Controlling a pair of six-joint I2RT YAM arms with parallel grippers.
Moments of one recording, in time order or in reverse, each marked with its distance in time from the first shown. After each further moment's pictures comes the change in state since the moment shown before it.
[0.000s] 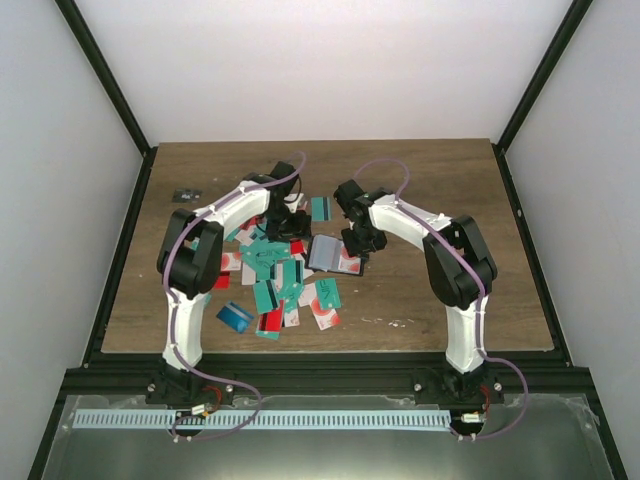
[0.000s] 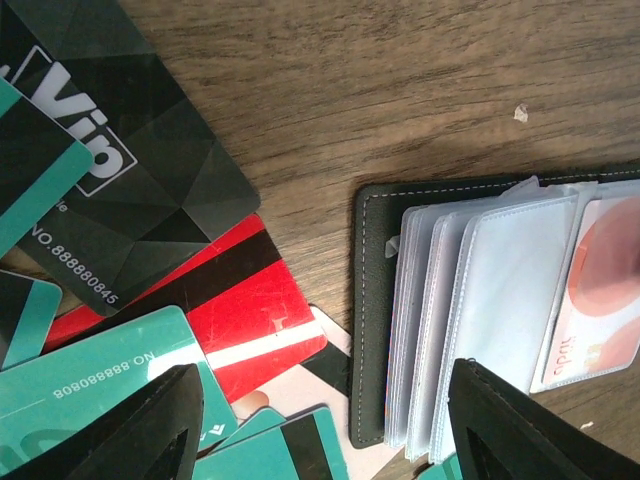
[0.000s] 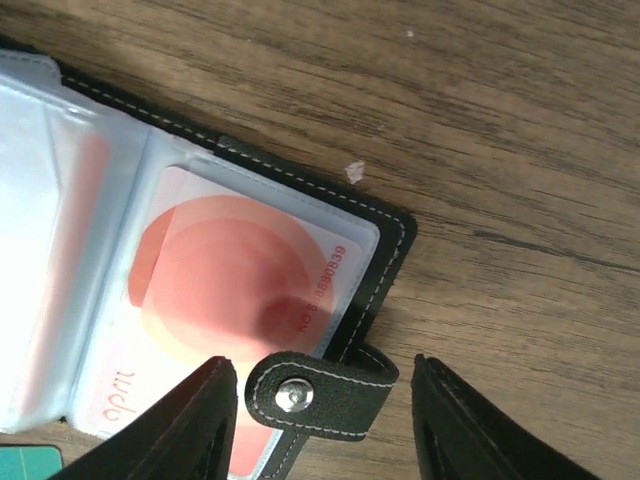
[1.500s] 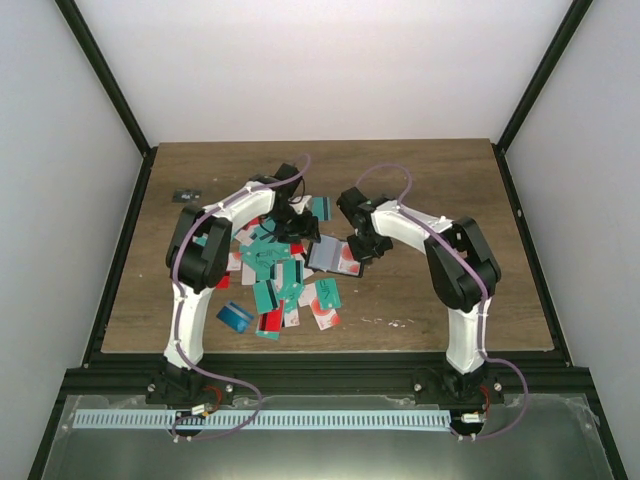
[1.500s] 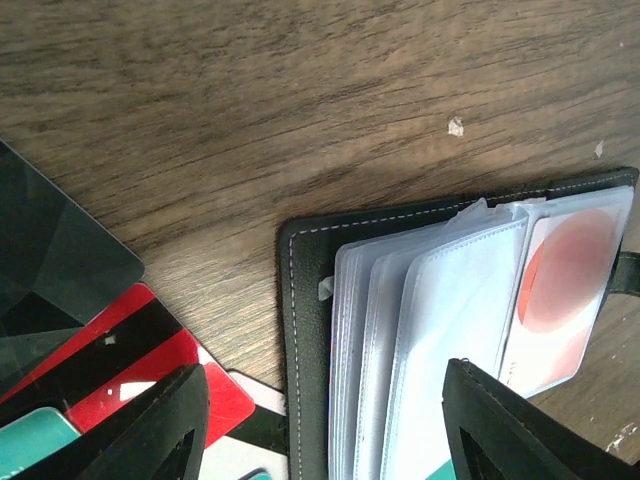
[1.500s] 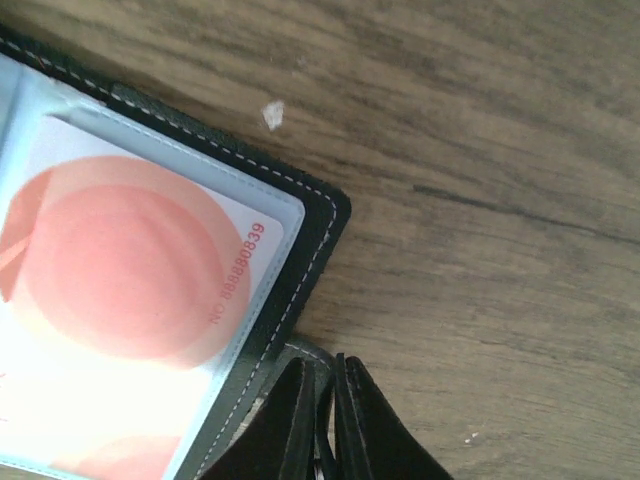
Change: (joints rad) left arm 0.000 0.087 0.047 0.037 0.134 0.024; right arm 0.000 -0.023 -0.073 0.025 0.087 -0.018
